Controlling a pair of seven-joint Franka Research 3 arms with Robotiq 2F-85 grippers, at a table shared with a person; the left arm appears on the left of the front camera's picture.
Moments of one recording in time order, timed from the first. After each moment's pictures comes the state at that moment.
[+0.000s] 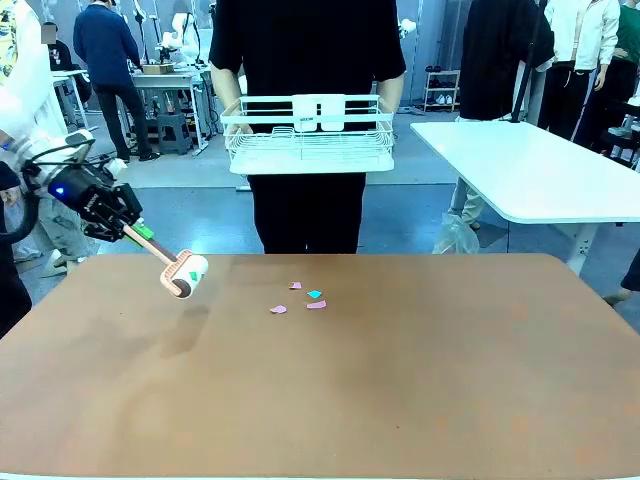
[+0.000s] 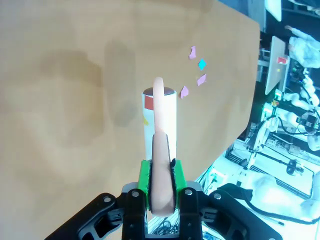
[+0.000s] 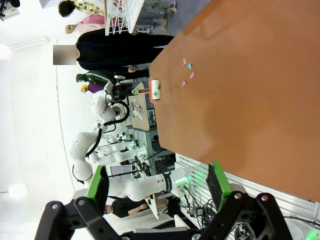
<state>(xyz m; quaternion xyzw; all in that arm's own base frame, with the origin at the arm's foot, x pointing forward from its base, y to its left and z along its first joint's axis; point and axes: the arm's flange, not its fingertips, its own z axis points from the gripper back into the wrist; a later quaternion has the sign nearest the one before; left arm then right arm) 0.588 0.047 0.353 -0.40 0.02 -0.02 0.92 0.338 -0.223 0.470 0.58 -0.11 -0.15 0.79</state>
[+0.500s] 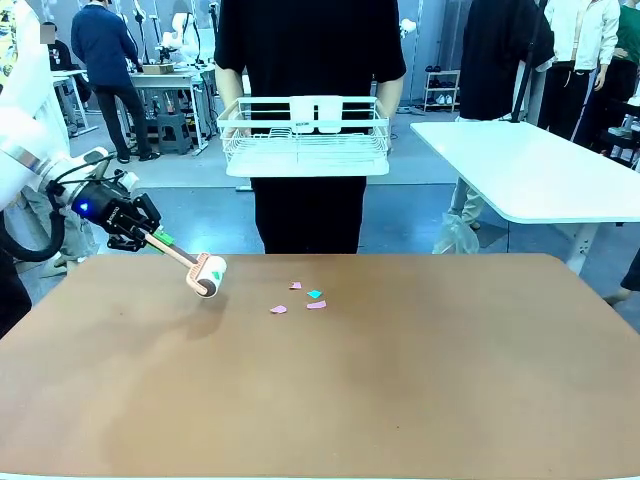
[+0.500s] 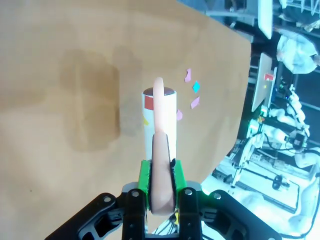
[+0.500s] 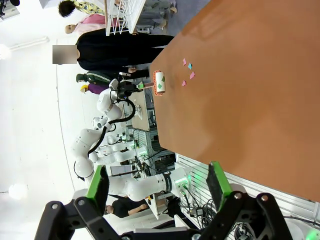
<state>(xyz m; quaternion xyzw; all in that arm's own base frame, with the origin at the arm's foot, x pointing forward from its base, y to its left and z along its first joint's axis) 0.598 0.041 0.320 -0.43 -0.01 0.02 0.90 0.338 -0.223 0.470 0.58 -0.11 -0.15 0.79</state>
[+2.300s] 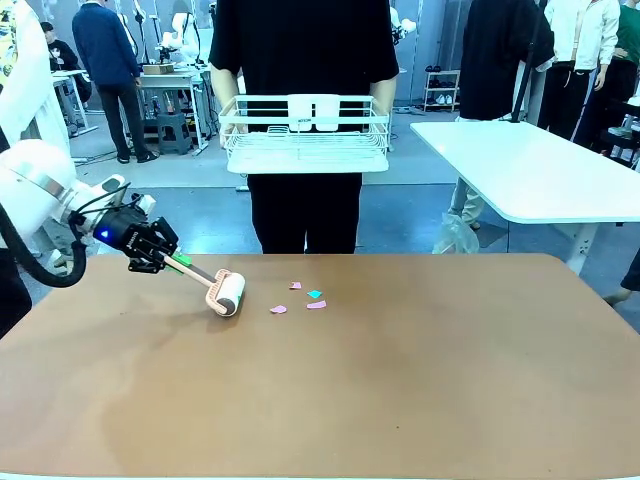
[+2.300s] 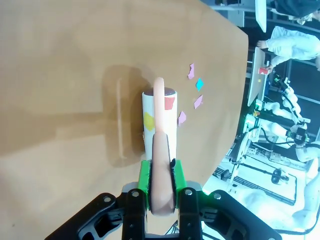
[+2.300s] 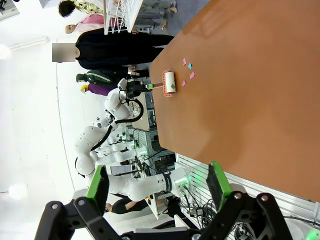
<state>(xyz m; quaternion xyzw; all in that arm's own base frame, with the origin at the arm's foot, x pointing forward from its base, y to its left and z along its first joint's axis) 0.593 0.007 0.272 -0.45 -0.01 0.00 0.89 0.338 -0.223 0.471 0.58 -0.11 -0.15 0.79</state>
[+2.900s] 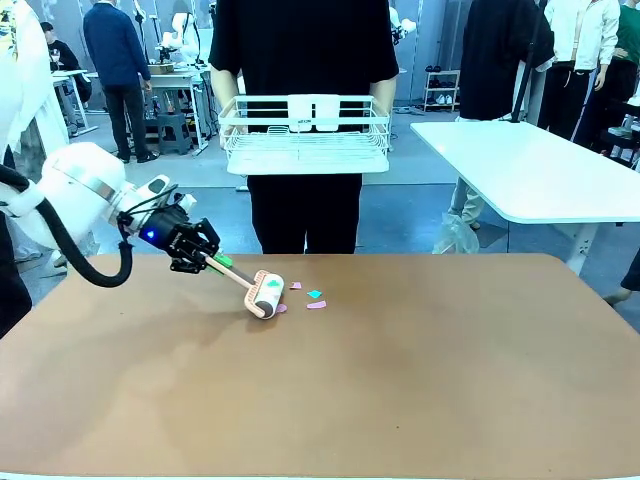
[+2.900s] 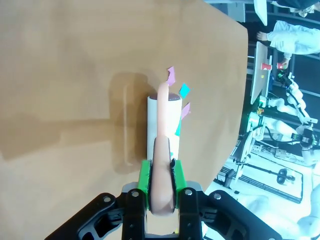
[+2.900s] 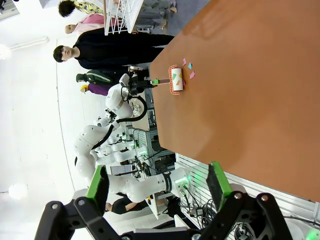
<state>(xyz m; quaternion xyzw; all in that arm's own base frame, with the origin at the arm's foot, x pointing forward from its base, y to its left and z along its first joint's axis) 0.600 -0.078 0.269 -0.45 -0.01 -0.02 0.89 0.338 -0.223 0.471 0.58 -0.11 -0.15 0.79</state>
